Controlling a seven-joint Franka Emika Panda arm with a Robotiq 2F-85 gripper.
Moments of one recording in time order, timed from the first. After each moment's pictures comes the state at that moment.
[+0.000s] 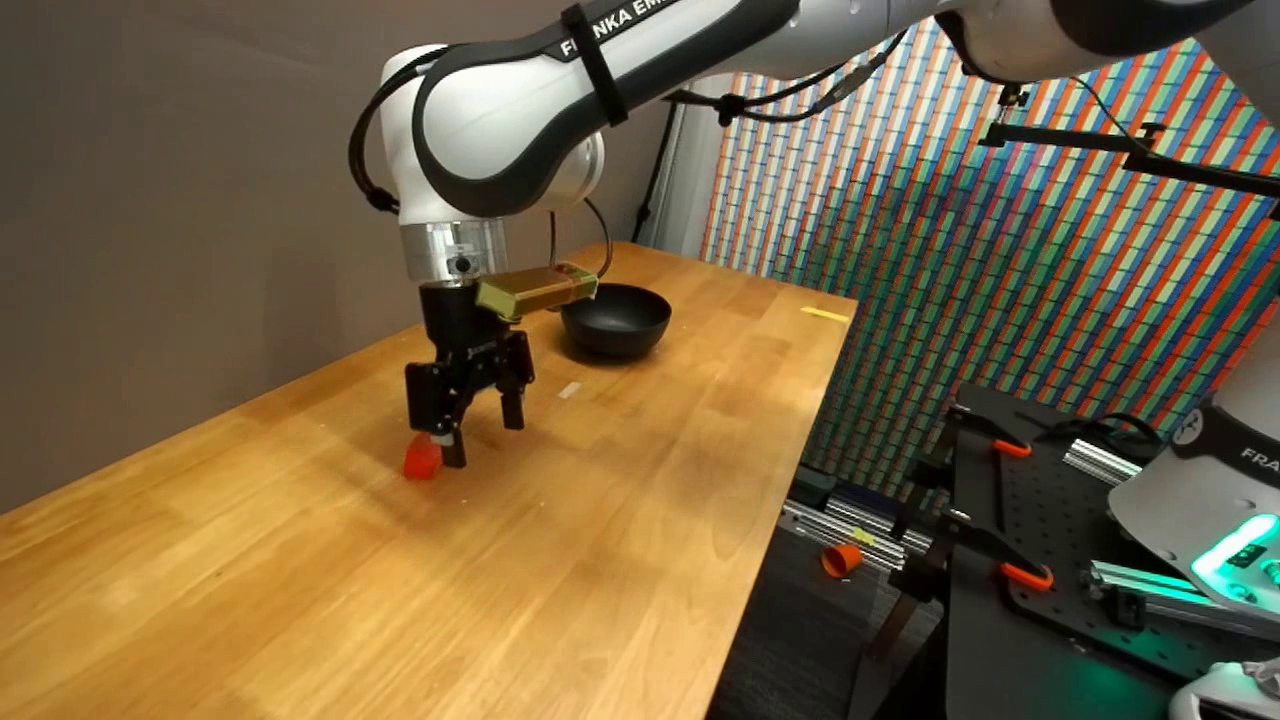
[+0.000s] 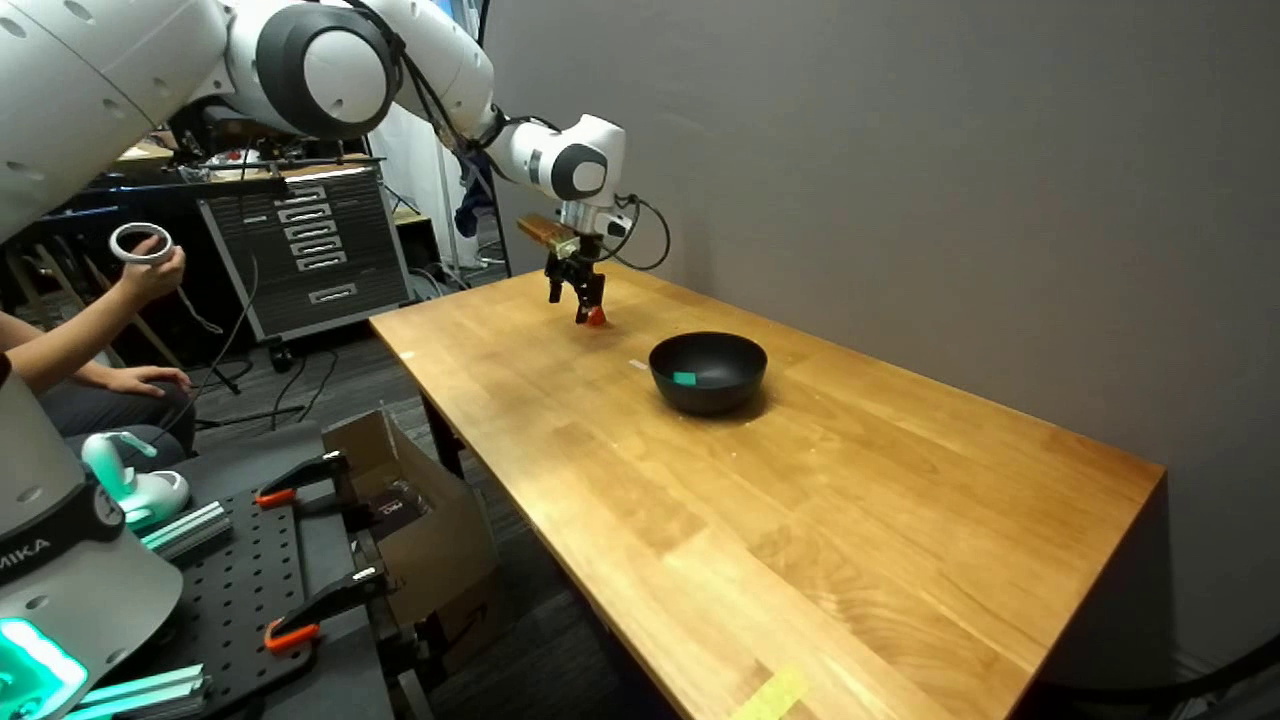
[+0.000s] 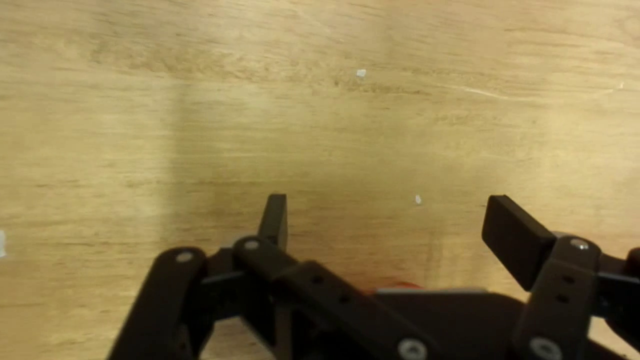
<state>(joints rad) 0.29 1.03 0.18 -1.14 0.07 1.97 0.21</state>
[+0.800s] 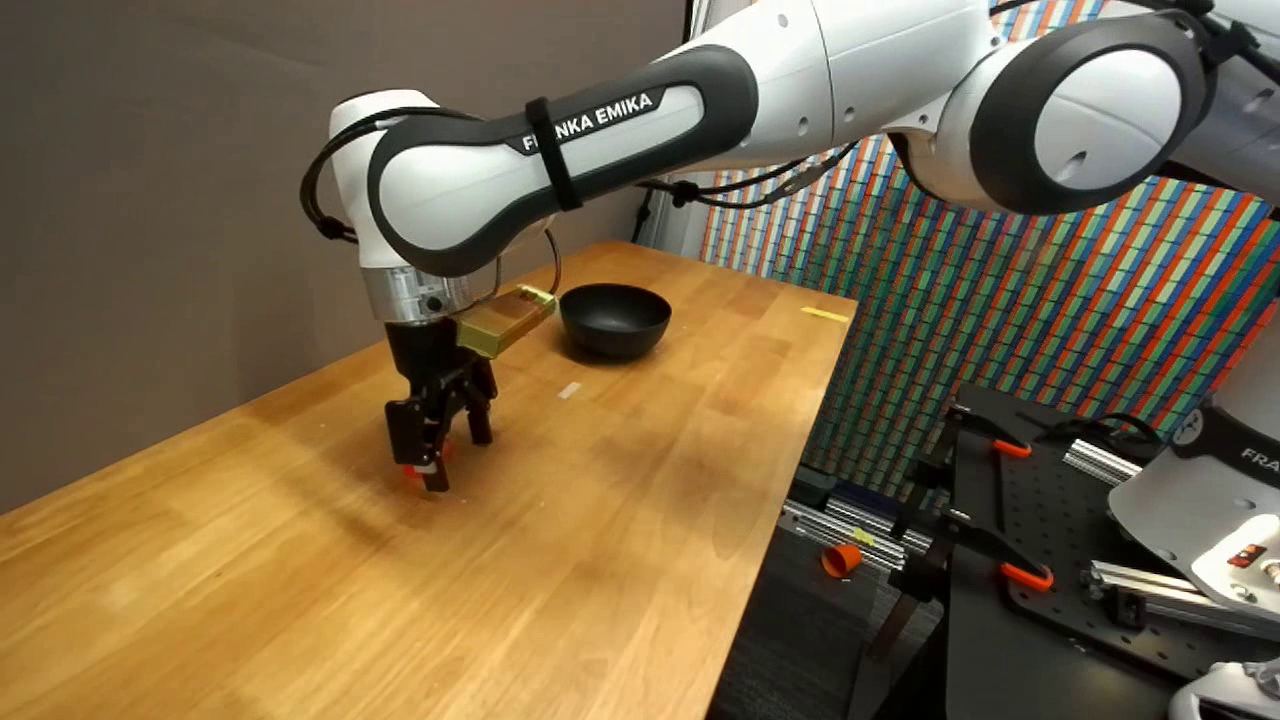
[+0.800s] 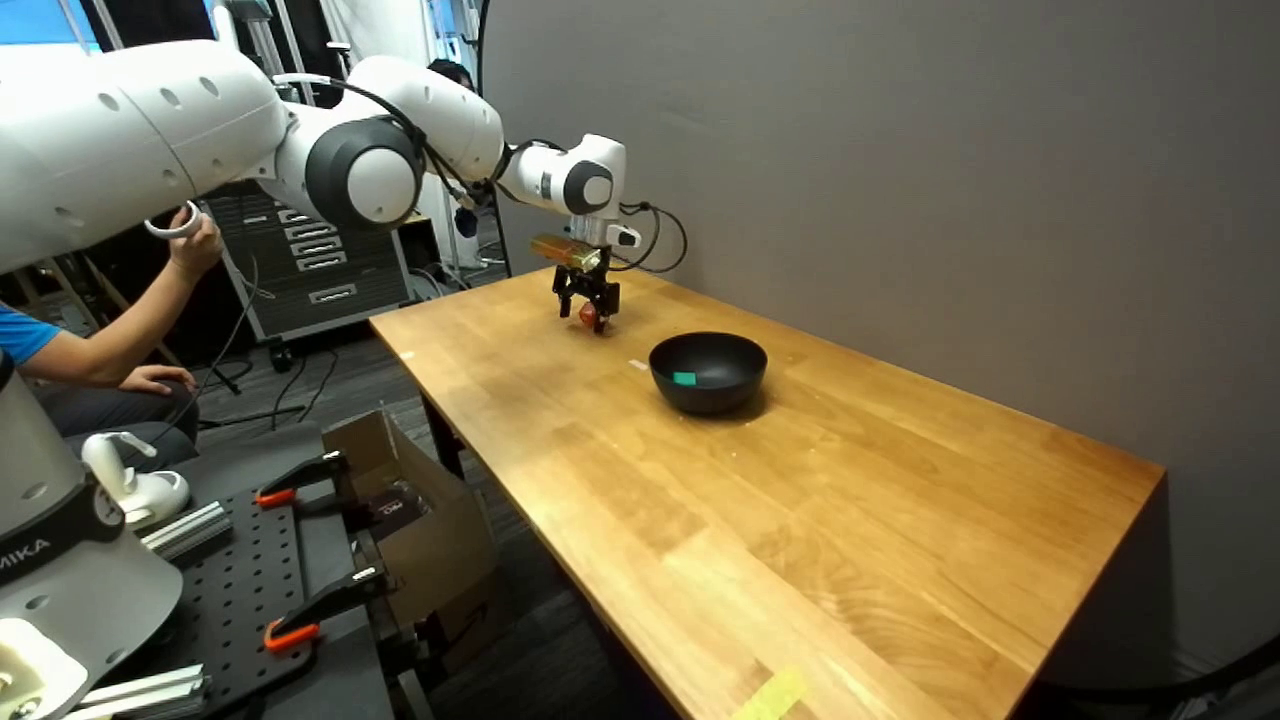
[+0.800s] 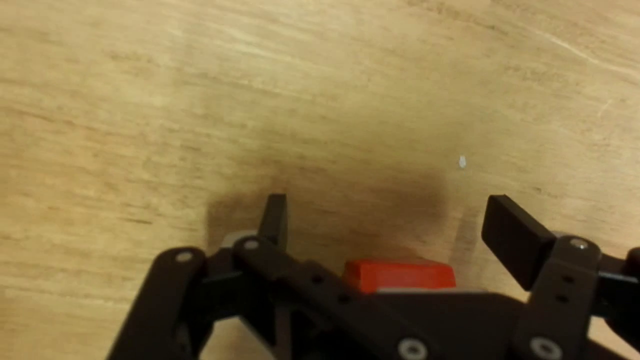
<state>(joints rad) 0.36 1.30 0.17 -0.70 -0.04 1.82 0.08</state>
